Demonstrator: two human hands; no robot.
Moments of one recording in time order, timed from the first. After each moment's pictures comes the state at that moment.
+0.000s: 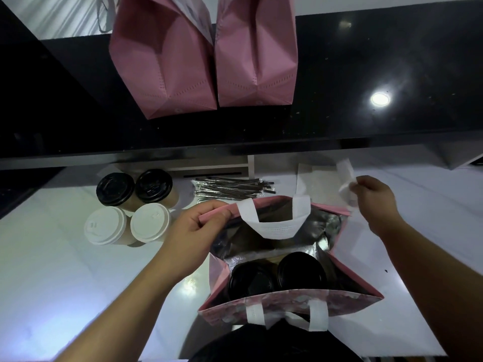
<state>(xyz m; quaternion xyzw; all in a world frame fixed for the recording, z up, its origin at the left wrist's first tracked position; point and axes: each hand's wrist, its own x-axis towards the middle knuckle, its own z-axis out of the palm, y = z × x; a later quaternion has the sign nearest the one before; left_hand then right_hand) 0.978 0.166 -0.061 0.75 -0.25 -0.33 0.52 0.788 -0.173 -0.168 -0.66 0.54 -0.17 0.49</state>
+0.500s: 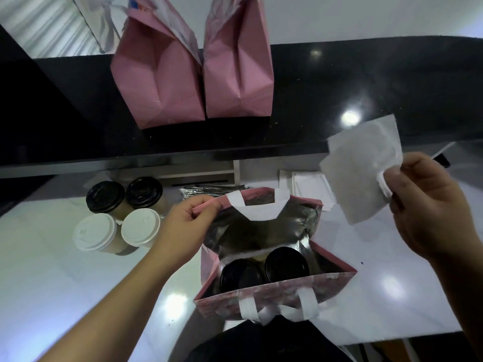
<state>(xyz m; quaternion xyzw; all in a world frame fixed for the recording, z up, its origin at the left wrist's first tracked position) 0.980 0.165 -0.068 0.78 -0.27 -0.27 0.50 0.721 -0.080 0.022 -0.74 0.30 -0.31 0.52</state>
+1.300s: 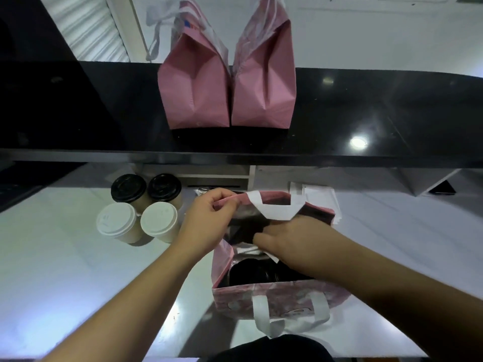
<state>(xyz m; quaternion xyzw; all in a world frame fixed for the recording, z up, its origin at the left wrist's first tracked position) 0.967 0.162 -0.059 0.78 -0.23 -0.24 0.53 0.811 0.014 -0.014 -0.99 -0.13 0.07 0.02</state>
